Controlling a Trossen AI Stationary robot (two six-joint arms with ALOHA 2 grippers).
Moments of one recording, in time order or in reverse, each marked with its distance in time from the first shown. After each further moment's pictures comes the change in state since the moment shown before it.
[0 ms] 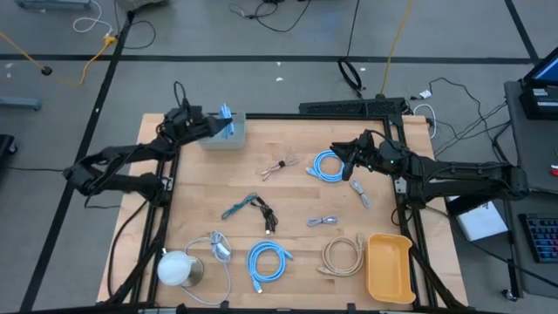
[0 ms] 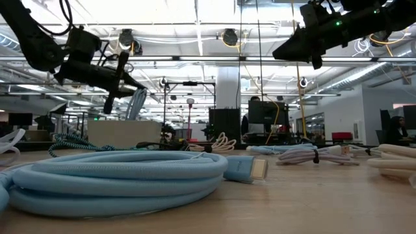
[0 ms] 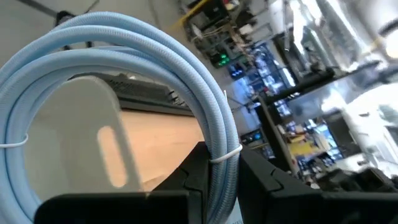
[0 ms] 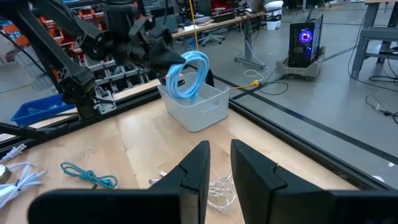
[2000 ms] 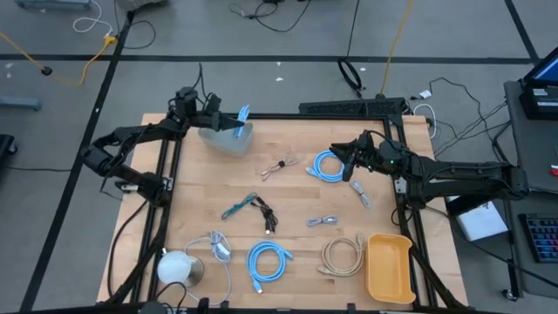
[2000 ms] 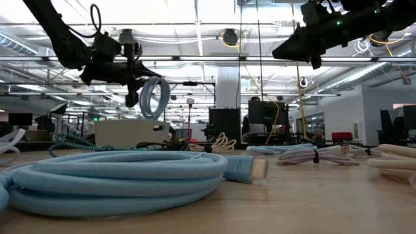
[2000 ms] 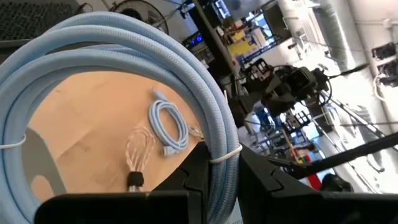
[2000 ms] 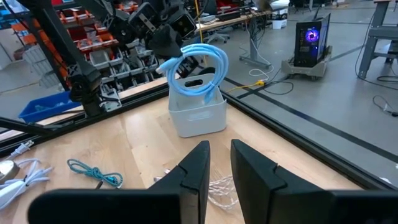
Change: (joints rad) left arm 0.059 0.206 0.284 -0.175 0.629 0.203; right arm 0.000 0.000 0.001 -0.001 -0.023 -0.003
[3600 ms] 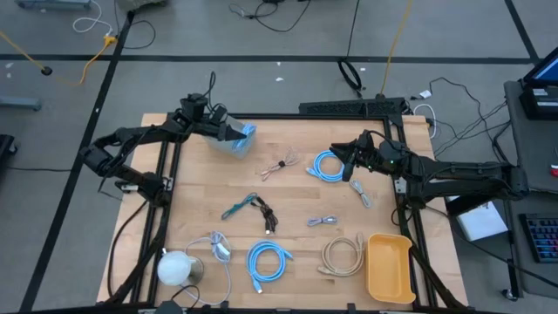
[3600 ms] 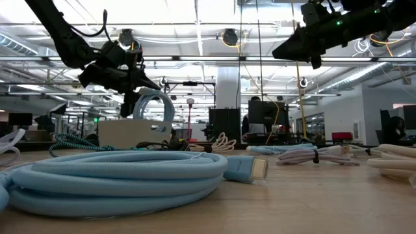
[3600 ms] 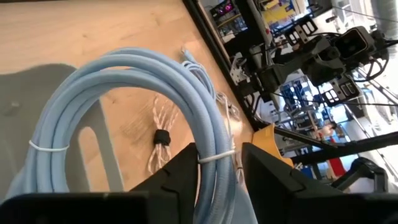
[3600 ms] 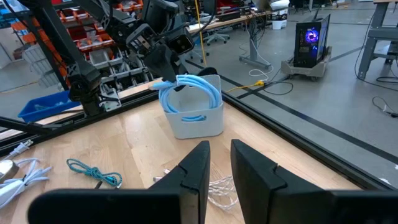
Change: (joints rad) left arm -0.067 0.002 0.000 -0.250 -0.090 0.166; right arm 0.000 0.000 0.000 0.000 0.001 -0.005
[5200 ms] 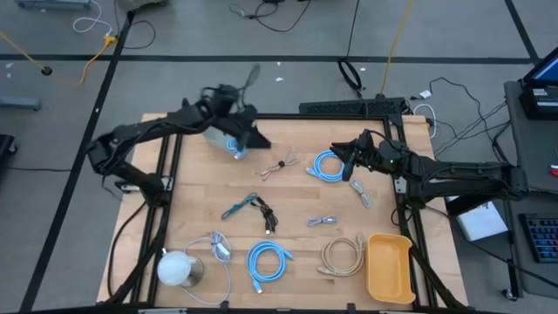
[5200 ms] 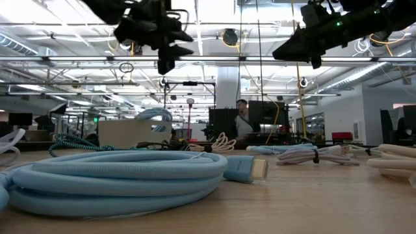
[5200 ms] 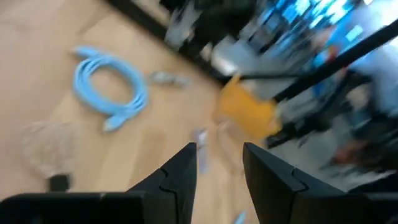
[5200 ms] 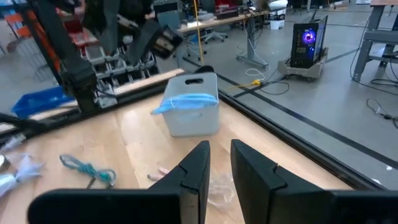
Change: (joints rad) left arm -0.378 0.051 0.538 -0.584 -0.165 0.319; right arm -0.007 0.000 0.000 -0.013 0.000 -0.026
